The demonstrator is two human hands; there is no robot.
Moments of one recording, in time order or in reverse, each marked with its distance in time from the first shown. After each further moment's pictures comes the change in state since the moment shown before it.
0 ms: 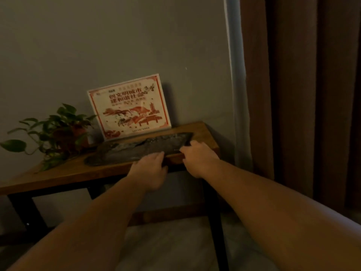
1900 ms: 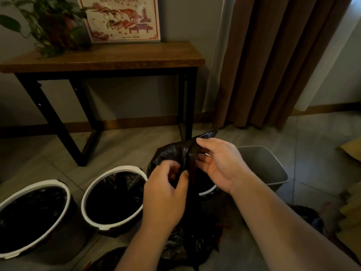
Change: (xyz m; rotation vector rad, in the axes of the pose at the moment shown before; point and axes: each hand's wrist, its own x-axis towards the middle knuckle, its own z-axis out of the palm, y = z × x) left_hand -0.509 0.059 0.032 -1.033 0.254 -0.096; right_hand -0.434 -0.157 -0.036 1.856 -0.016 0.763
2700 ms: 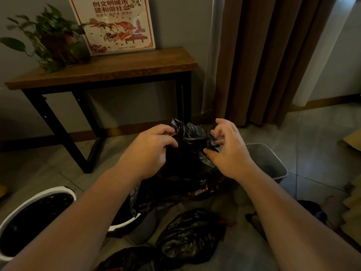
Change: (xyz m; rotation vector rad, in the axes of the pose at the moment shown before) left_hand 0.096 0.031 -0.055 0.525 -0.357 0.538; right_hand 0.002 -0.019 -0.058 -1.111 0.063 -0.753
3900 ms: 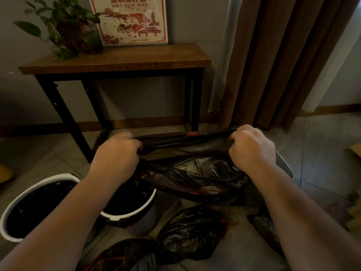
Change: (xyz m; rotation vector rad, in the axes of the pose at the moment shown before) left_hand -0.062 -0.049 -0.018 0.335 -0.046 -0.352; right_hand 0.003 -0.014 -0.006 -0.758 0.040 0.124
